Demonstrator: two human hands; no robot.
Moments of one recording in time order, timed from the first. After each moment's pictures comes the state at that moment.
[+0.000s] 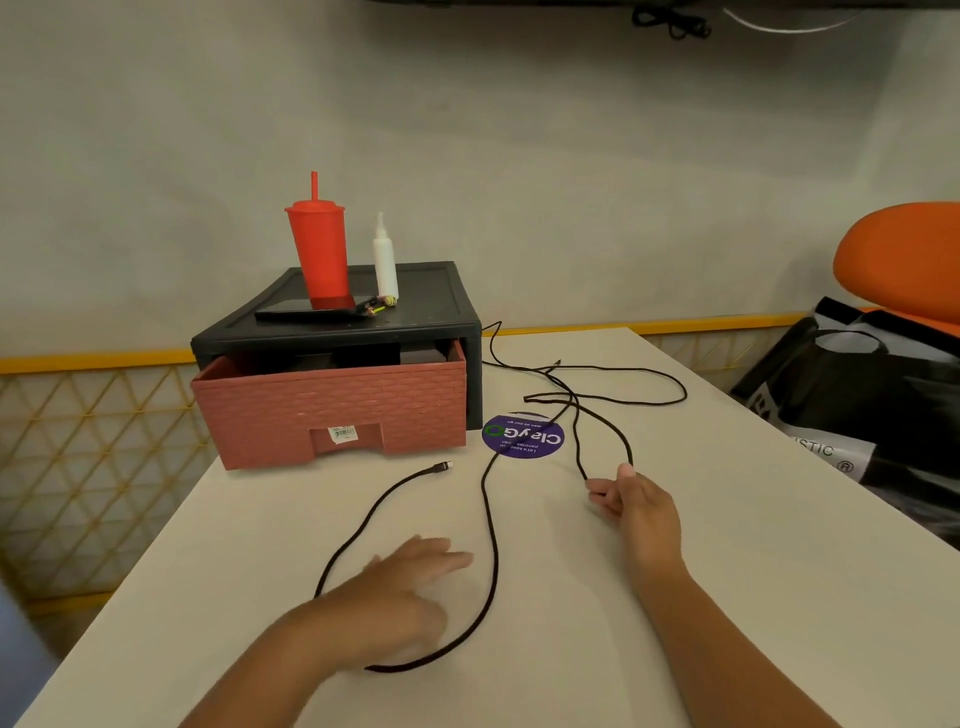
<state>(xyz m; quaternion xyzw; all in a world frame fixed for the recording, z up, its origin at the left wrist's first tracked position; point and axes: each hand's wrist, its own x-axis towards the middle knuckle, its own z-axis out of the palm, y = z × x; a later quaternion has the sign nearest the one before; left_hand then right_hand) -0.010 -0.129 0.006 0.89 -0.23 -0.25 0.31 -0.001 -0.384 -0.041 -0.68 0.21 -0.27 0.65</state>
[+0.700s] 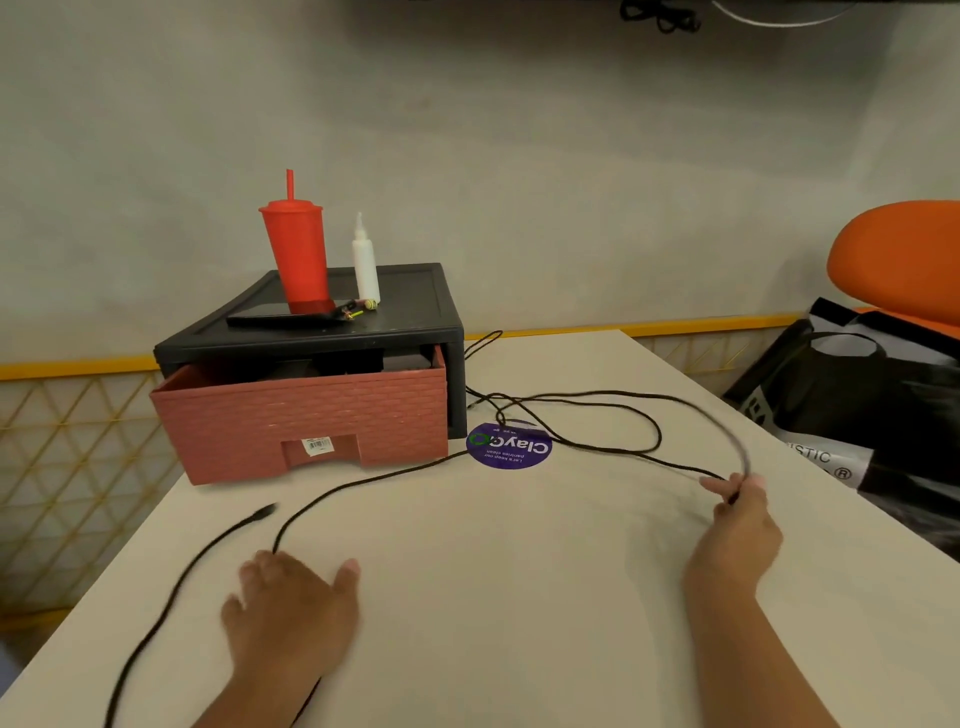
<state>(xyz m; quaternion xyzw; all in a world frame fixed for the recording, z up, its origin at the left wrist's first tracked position) 0.032 -0.116 -0.047 0.99 0.13 -0.01 0.10 -0.004 -0.445 -0.035 -0.44 0.36 -0.46 0.69</state>
